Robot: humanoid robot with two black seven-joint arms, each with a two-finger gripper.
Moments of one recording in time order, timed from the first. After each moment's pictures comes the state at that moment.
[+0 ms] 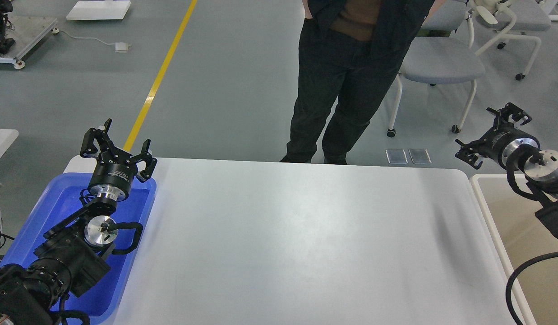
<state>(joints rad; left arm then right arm) -0.72 0.21 -0.75 -0.21 -0.11 -0.59 -0.58 0.91 -0.46 0.73 0.46 0.20 0.00 -0.15</state>
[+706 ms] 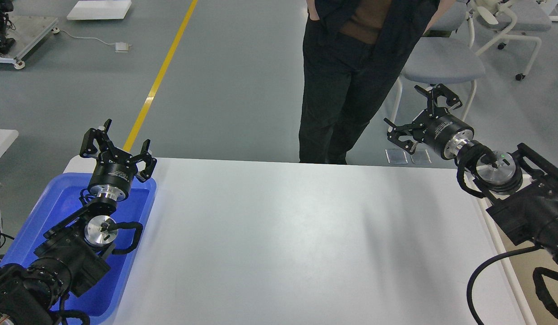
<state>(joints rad) -0.72 0.21 -0.75 -0.21 -0.11 -0.59 -0.58 0.90 -0.31 0.78 0.53 0.27 0.28 -0.15</state>
